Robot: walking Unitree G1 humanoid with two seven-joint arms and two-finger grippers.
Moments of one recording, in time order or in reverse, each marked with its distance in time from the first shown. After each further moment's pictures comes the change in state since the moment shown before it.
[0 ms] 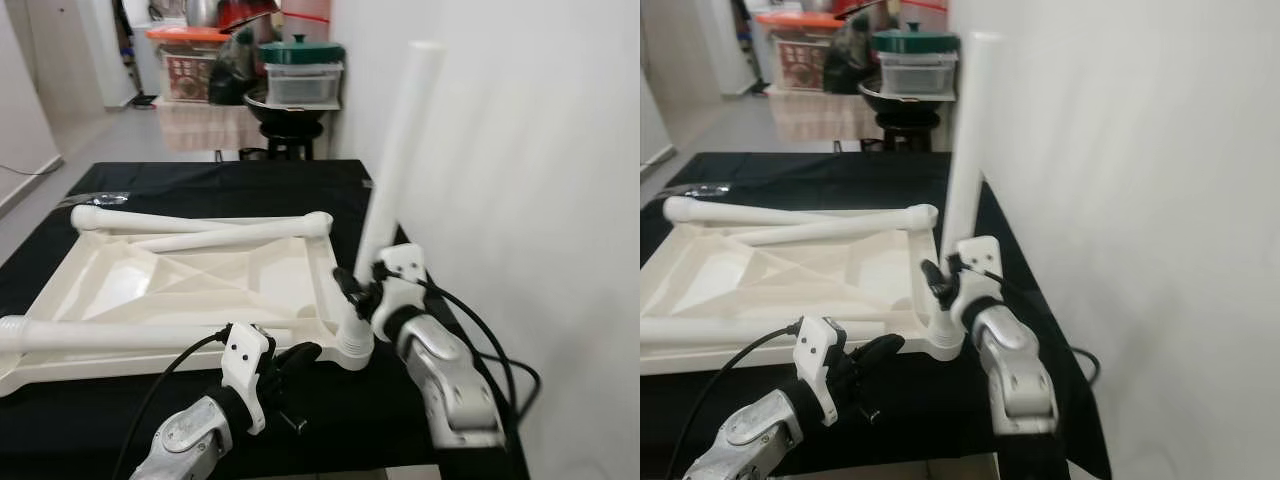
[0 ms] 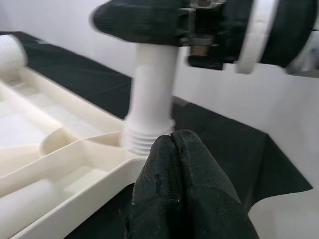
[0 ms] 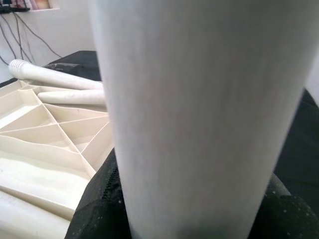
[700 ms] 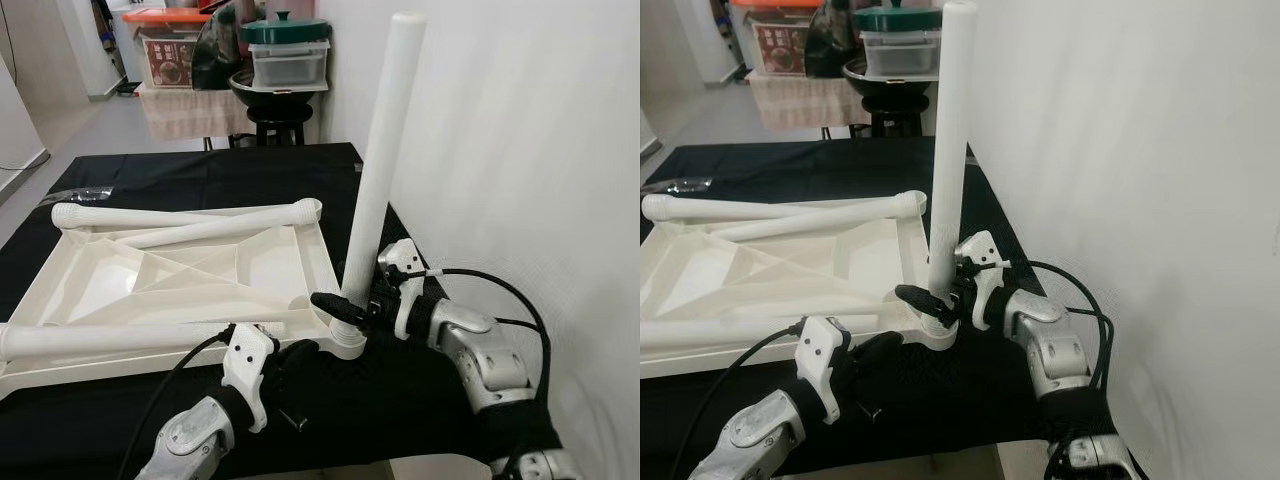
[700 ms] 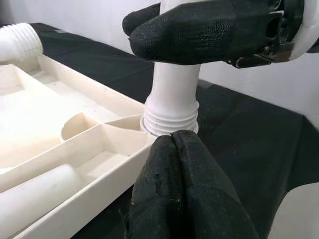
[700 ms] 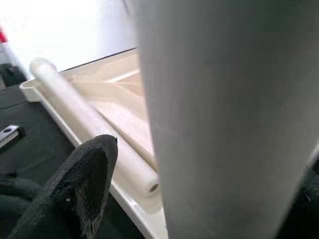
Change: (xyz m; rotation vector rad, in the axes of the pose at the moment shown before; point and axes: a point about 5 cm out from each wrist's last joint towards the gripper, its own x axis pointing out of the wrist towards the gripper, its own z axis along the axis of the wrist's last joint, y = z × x) left arm -0.002 0.001 -0.003 0.106 0.020 0.089; right arm -0.007 -0.037 0.005 -0.082 -0.007 0.585
